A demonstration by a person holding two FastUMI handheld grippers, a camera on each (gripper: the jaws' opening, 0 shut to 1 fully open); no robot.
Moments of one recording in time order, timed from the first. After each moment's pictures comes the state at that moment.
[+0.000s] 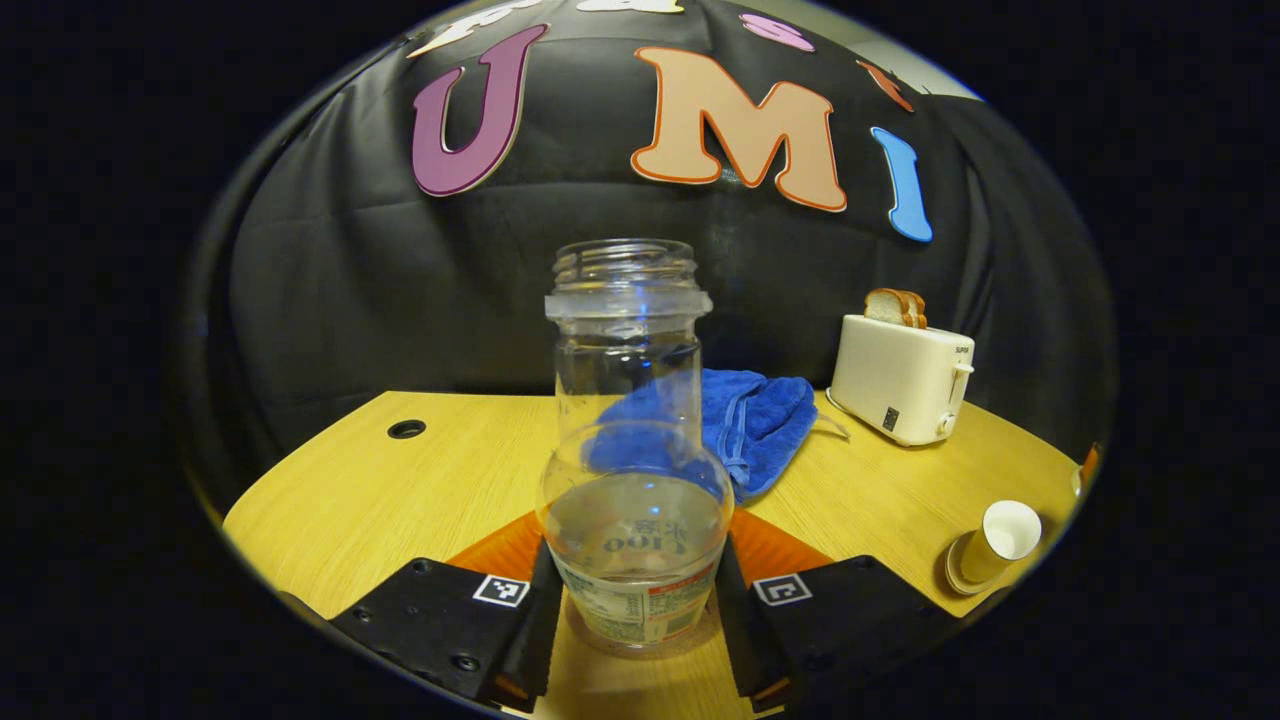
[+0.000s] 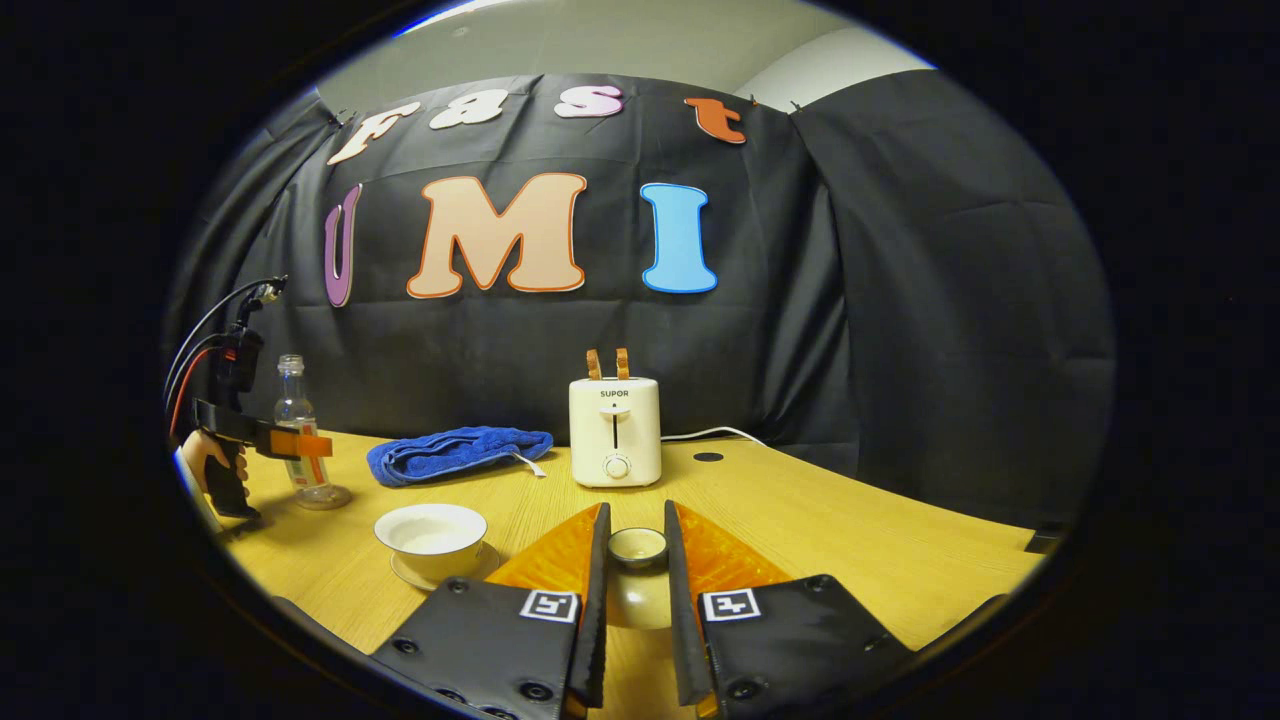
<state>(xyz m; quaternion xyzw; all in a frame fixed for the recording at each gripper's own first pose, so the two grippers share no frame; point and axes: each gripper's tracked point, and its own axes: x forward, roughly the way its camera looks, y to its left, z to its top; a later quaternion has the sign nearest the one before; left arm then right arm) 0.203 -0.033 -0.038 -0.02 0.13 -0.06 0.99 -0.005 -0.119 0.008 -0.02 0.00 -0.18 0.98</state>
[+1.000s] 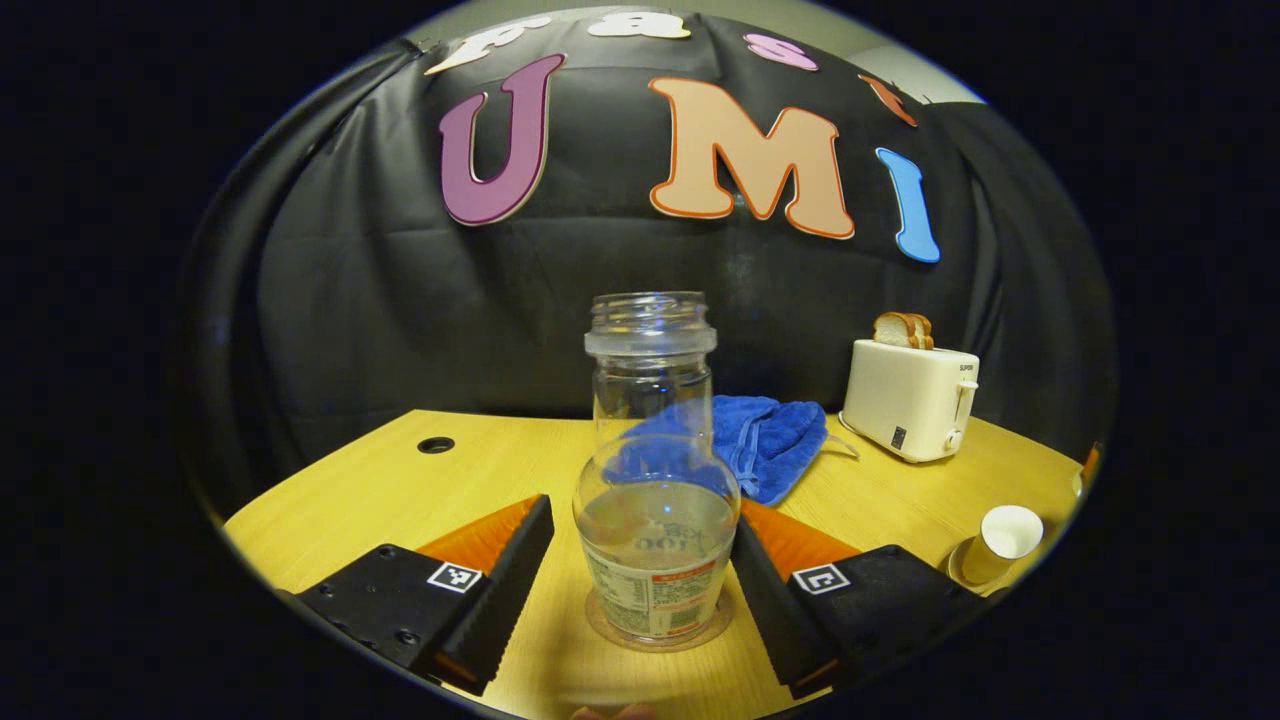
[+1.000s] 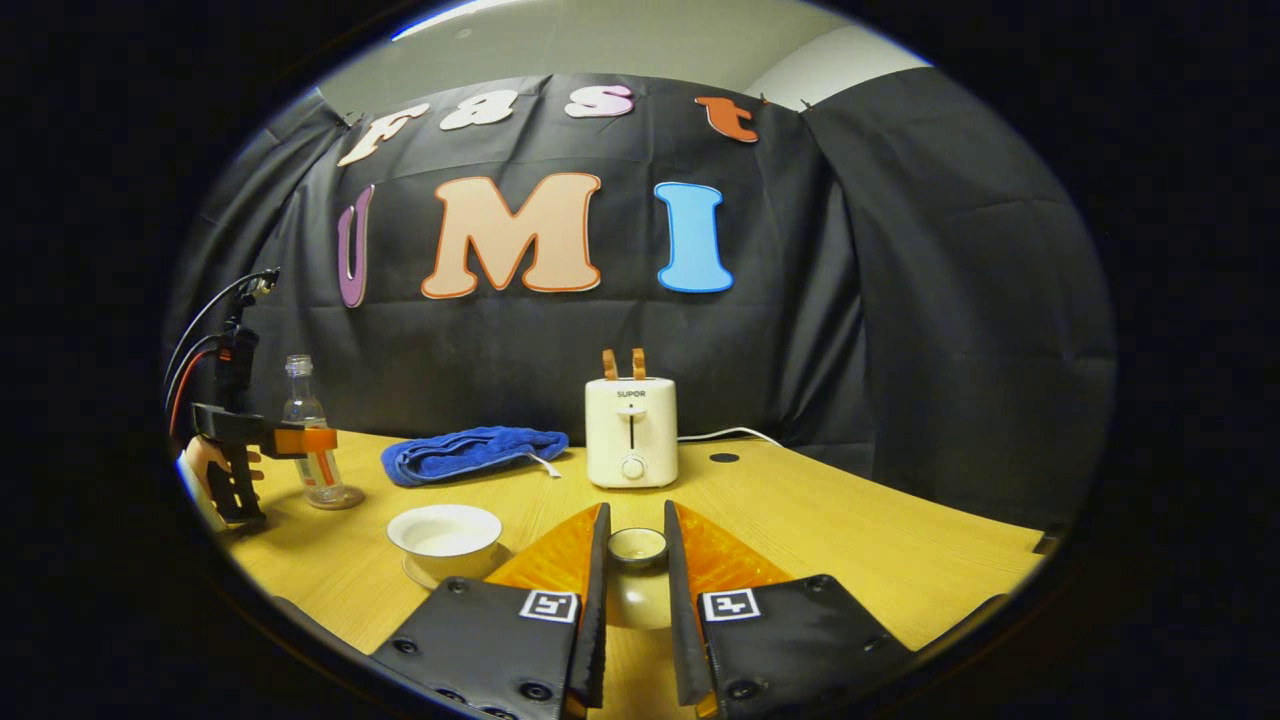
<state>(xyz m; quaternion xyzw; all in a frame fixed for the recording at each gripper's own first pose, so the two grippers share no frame) 0.183 -0.016 -0.020 -0.02 0.07 -0.02 1.00 0.005 -0.102 0.006 -0.02 0.00 -0.14 0.99</state>
